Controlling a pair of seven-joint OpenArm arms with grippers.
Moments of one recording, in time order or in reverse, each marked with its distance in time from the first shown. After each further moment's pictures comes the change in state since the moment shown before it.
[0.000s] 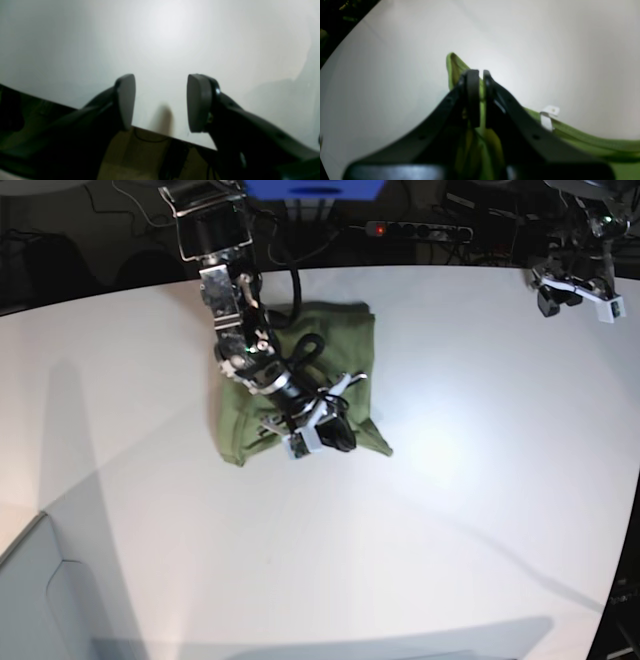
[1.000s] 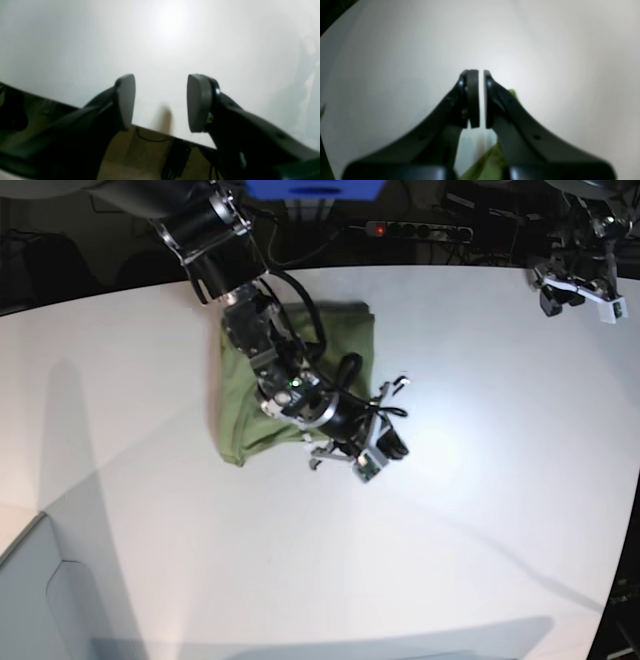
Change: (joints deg) left arm 0.1 -0.8 0.0 0.0 0.0 0.2 0.0; right arm 10.7 -0.2 -12.3 -5.7 0.1 -0.5 -8.4
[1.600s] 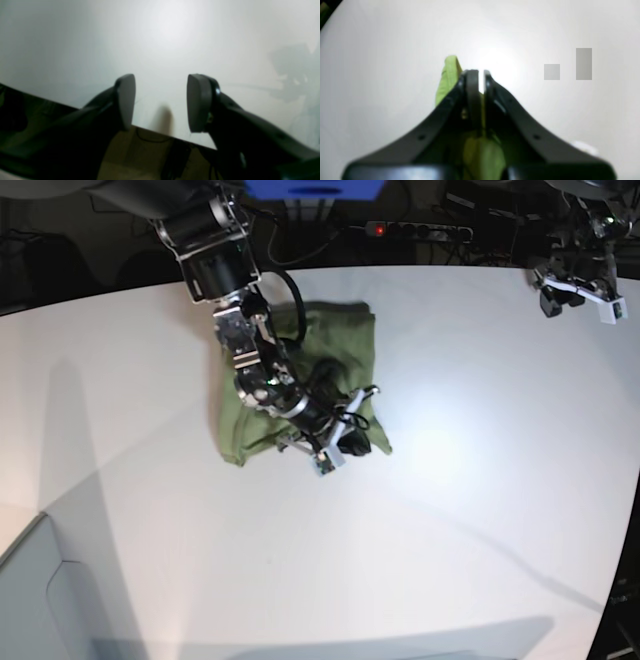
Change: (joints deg) left arm 0.0 0.0 0.0 0.0 0.0 0.0 0.0; right arm 0.0 0.2 7.9 -12.5 0.0 0.0 9.9
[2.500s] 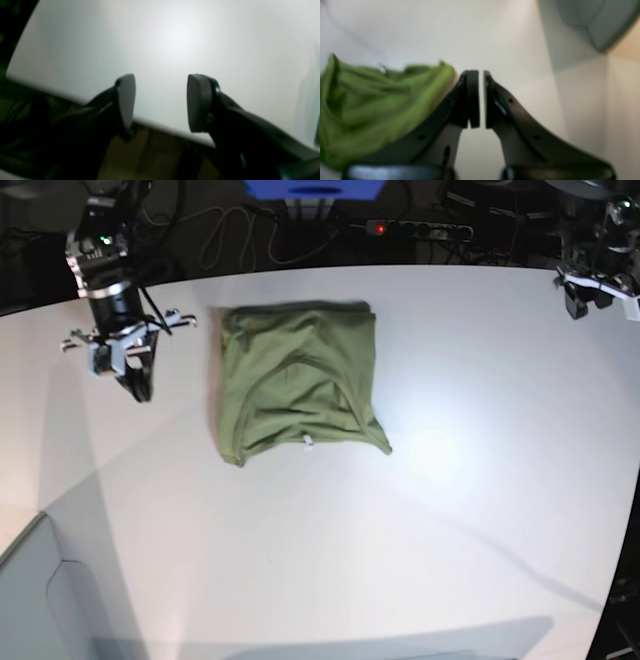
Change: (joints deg) left arm 1.9 2.2 -9.5 11.2 -1.1 -0.9 7.1; right arm -41.8 7.9 36.6 57.5 0.4 0.8 -5.0
